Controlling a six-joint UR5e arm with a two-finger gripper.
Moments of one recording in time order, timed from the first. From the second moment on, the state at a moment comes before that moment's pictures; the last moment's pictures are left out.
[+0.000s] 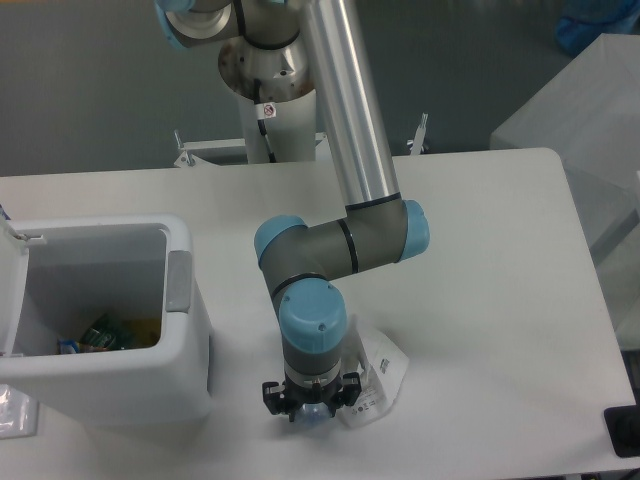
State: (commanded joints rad) arm 2.31 -2.28 -1.45 -0.83 1.51 0.20
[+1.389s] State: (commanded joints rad) arm 2.46 -2.03 -1.11 -0.72 1.17 0.16
